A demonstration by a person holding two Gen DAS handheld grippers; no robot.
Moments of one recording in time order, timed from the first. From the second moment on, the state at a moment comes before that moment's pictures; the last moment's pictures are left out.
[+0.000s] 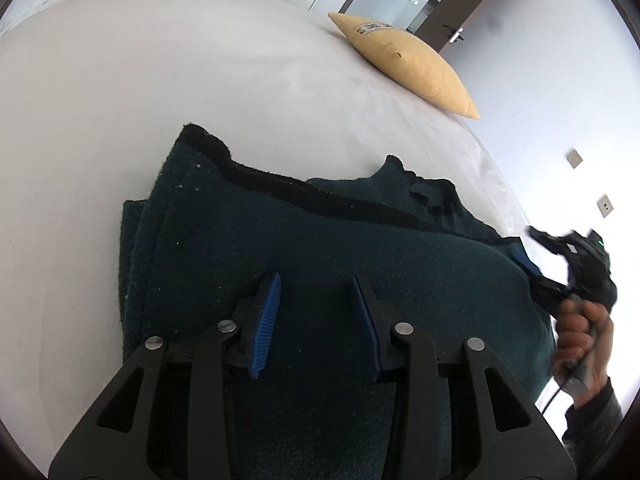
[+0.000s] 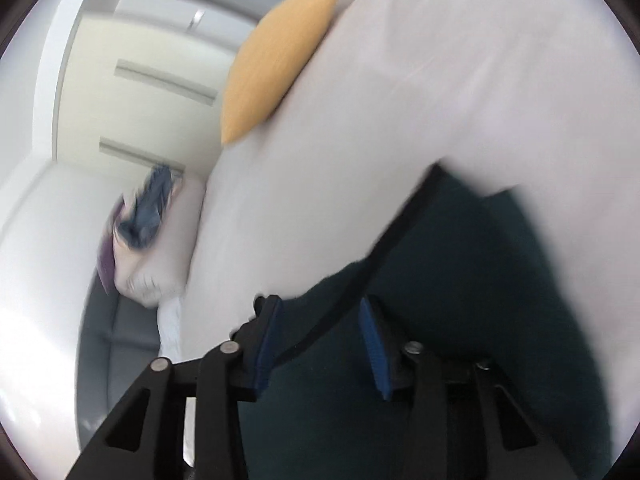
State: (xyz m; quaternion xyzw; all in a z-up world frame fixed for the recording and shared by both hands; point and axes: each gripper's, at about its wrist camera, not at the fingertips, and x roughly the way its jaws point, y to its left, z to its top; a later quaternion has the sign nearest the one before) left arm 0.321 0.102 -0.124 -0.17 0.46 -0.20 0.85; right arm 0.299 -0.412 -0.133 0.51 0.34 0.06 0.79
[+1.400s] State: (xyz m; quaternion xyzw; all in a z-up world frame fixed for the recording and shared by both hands) left arm 0.231 0.227 -0.144 -0.39 0.56 -0.27 0.68; right arm 0.134 -0.343 -0.114 0.51 0.37 0.21 0.75
